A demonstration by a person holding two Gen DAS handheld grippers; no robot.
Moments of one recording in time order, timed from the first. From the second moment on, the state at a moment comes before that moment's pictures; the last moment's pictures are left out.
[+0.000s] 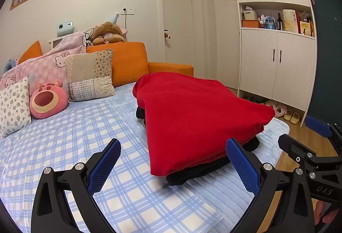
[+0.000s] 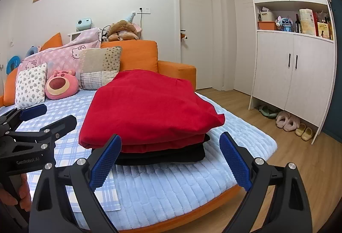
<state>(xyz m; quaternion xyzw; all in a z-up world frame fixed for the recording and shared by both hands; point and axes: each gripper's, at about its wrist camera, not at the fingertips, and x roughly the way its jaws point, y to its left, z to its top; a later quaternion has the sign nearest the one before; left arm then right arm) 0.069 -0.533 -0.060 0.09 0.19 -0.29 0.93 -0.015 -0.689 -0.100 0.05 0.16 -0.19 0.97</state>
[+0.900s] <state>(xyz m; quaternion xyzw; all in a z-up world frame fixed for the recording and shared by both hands) 0.070 -0.550 -0.067 0.10 0.20 -0.28 0.93 -0.011 -0.693 -0.102 0.05 0.16 -0.19 0.97</state>
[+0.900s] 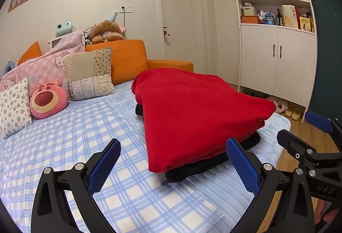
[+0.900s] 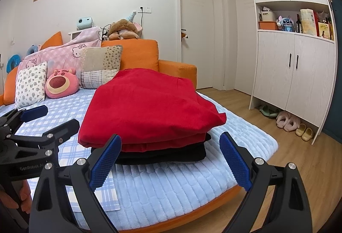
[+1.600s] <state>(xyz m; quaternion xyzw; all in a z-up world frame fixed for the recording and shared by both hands) 0.070 -0.561 -0.065 0.10 0.20 -0.27 0.93 -0.006 -0.691 -0.108 0.04 0.18 -0.19 0.97</state>
